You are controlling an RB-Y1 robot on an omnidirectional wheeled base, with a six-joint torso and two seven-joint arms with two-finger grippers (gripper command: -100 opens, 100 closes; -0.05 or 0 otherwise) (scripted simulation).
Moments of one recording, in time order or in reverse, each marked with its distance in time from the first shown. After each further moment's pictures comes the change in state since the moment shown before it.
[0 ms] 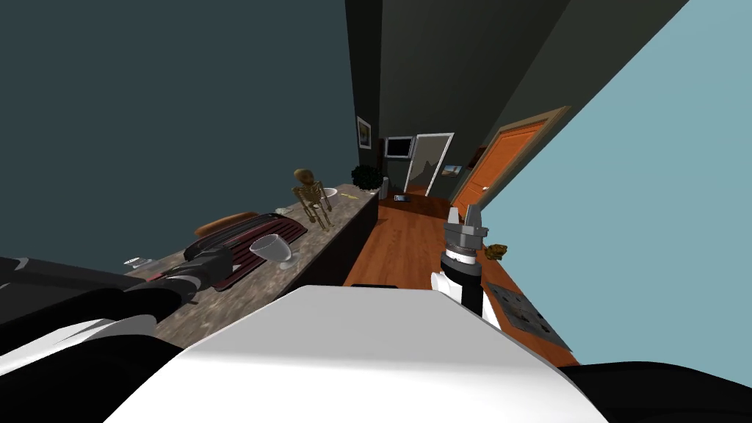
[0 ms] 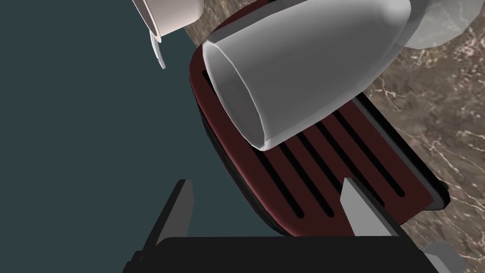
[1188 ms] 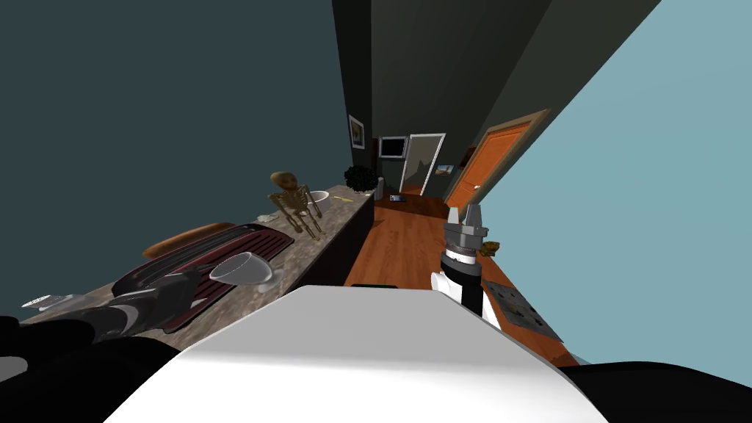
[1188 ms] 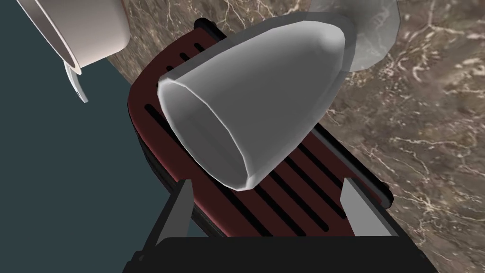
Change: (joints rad) left arm 0.112 0.049 0.205 0.001 0.226 0.339 -0.008; right arm 0.000 0.000 0.000 0.000 0.000 0.000 0.000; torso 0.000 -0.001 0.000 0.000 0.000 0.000
